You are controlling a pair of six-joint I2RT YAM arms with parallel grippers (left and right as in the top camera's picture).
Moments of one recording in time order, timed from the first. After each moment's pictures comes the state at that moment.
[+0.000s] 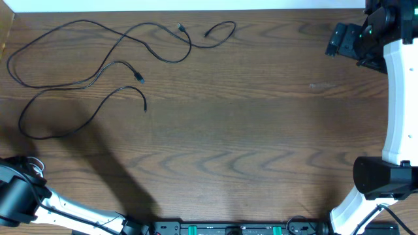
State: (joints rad) left arm 1.11 2.20 1.63 -1.10 -0.16 -0.68; right arm 0.02 1.90 2.29 -1.62 0.15 0.42
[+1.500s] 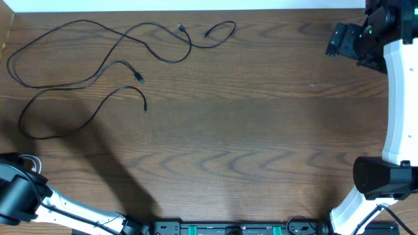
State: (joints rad) left arm 1.09 2.20 1.69 -1.17 -0.18 -0.59; right arm 0.02 1.90 2.29 -1.62 0.15 0.42
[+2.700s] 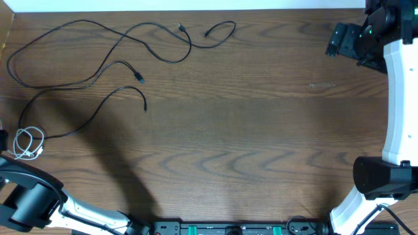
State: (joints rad) left arm 1.02 2.01 1.78 -1.21 -0.21 -0.55; right arm 0.02 1.90 2.29 -1.62 0.15 0.42
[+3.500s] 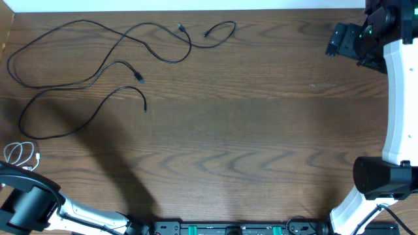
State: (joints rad) left arm 1.07 2.01 1.78 -1.20 -0.28 -0.61; right arm 0.02 1.90 2.29 -1.62 0.15 0.42
